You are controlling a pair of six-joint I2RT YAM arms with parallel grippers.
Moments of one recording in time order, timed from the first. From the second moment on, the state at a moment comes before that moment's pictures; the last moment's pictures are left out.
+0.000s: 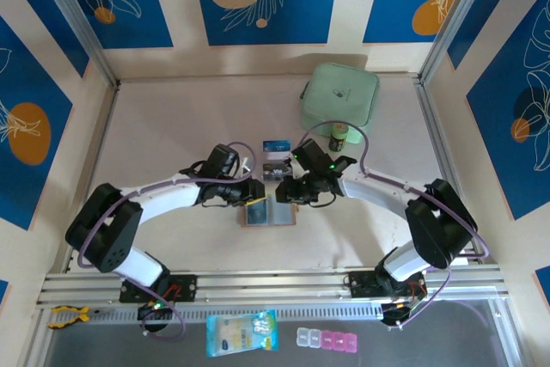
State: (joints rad) left arm -0.60 1.50 0.75 -0.17 0.55 -0.82; right arm 0.72 1.52 0.92 -0.48 -0.42 0.67
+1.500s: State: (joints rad) left arm -0.54 1.52 0.63 -0.23 0.50 -0.73; right arm 0.80 1.74 1.04 -0.47 -0.44 0.67
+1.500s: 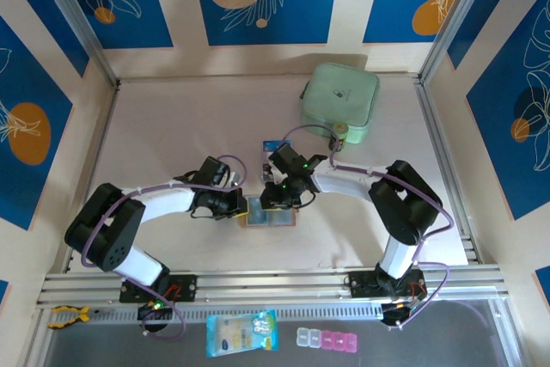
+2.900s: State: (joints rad) left arm -0.54 1.53 0.63 -0.22 0.52 -0.73; right arm 0.81 1.86 1.12 -0.51 -0.43 0.65
